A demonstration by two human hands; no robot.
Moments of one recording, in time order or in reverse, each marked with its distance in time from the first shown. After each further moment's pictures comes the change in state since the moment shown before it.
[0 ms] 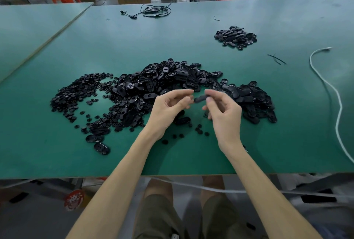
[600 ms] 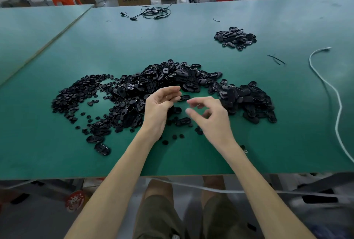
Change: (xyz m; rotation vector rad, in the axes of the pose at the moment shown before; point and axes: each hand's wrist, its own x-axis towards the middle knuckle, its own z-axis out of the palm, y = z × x) left_hand 0.006 -0.005 -0.007 -0.230 0.244 -0.058; right_hand -0.005 0.002 0.005 -0.309 -0.270 -0.168
